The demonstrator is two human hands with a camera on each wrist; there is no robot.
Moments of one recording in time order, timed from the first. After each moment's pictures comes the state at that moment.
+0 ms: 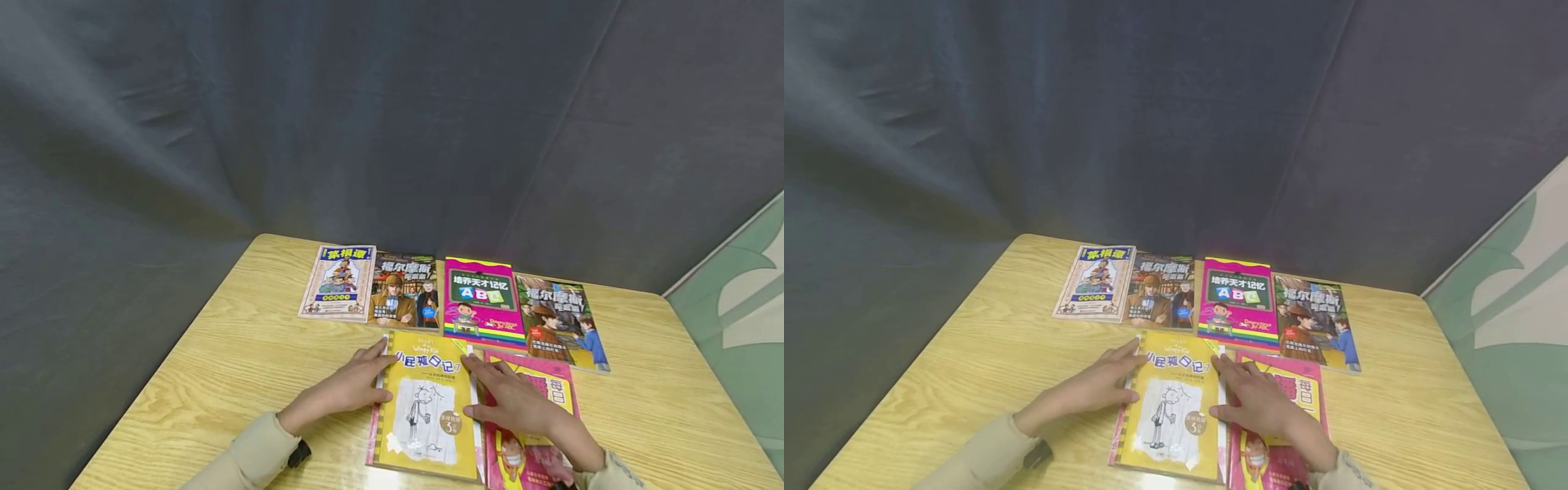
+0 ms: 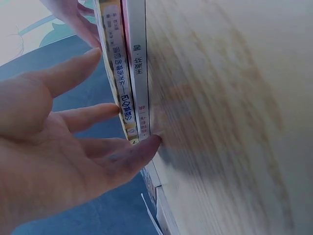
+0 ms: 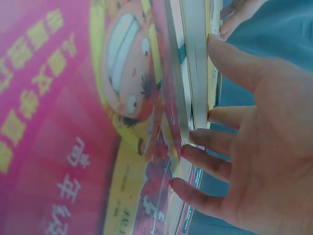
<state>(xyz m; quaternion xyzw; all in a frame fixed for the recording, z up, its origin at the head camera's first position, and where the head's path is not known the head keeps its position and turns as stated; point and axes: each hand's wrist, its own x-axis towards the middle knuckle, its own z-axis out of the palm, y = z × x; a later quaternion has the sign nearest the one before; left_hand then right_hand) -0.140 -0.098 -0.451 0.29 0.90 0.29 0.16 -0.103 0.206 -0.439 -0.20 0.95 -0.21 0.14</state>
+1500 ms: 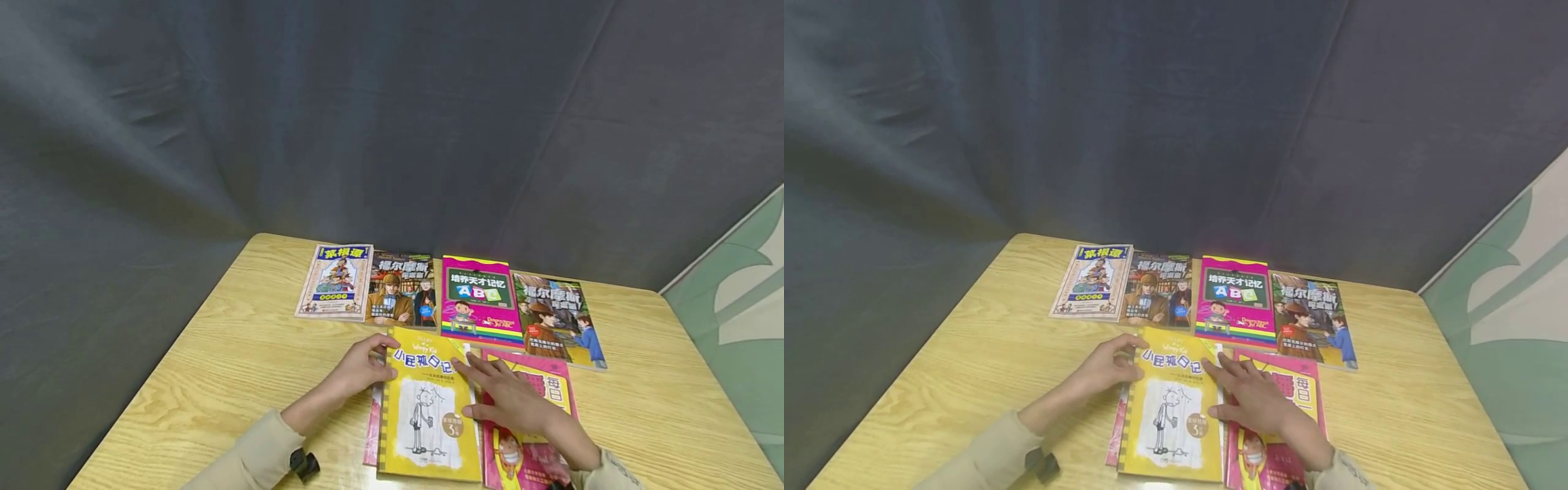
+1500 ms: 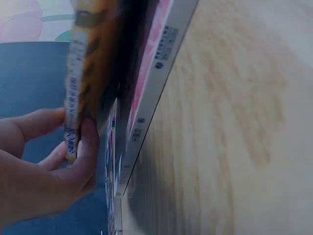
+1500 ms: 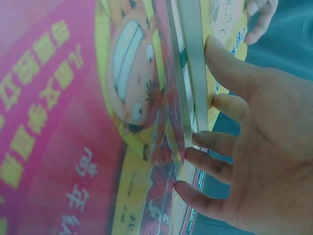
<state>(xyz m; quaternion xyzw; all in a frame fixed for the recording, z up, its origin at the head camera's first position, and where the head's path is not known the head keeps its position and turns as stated) -0.150 -0.083 -0.460 0.14 0.74 0.63 0.17 -0.103 0.207 -0.442 -0.21 0.95 -0.20 0.15</state>
